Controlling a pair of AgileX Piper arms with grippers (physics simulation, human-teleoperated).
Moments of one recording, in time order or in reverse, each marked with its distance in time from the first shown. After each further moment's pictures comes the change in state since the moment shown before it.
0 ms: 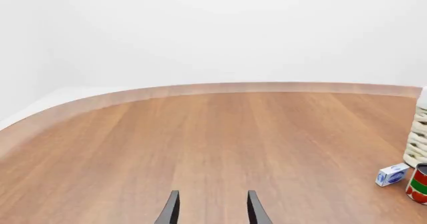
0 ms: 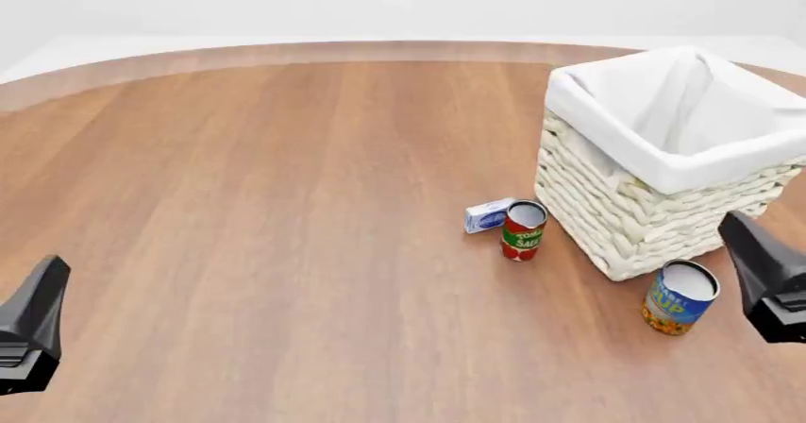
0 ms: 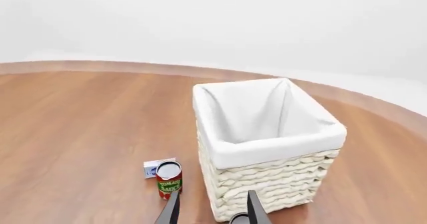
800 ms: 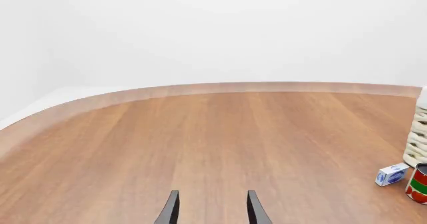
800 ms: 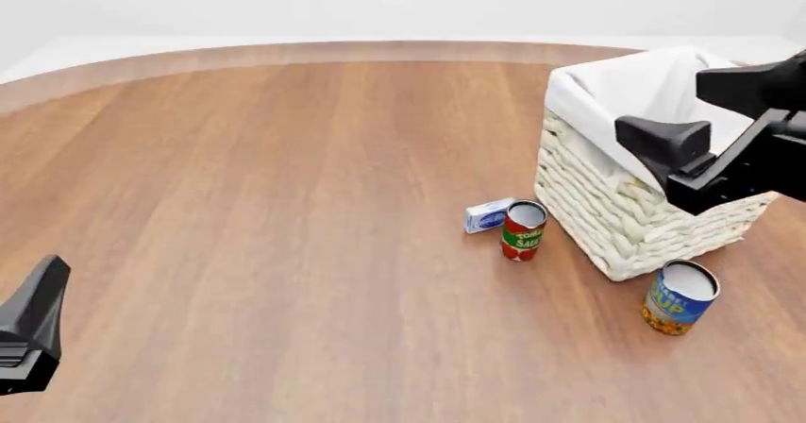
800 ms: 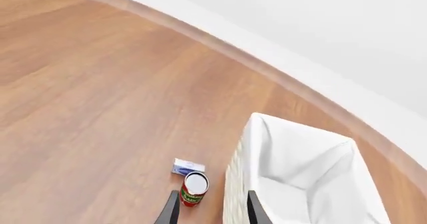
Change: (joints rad) left arm 0.000 0.000 0.000 0.000 0.000; right arm 0.267 0.507 -0.483 0.207 -0.248
